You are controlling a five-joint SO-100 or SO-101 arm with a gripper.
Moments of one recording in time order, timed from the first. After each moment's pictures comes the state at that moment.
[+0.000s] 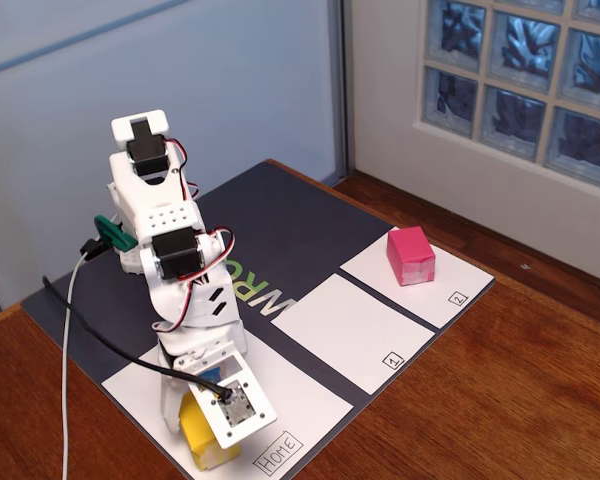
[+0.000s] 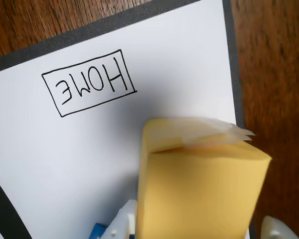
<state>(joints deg) 26.6 61.0 65.9 64.0 78.7</state>
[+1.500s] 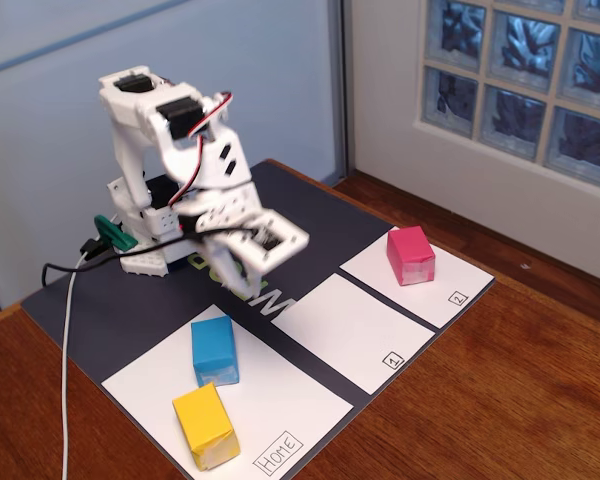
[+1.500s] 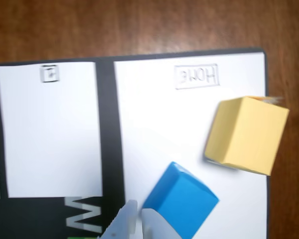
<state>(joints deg) 11.3 107.7 96.3 65.0 79.8</state>
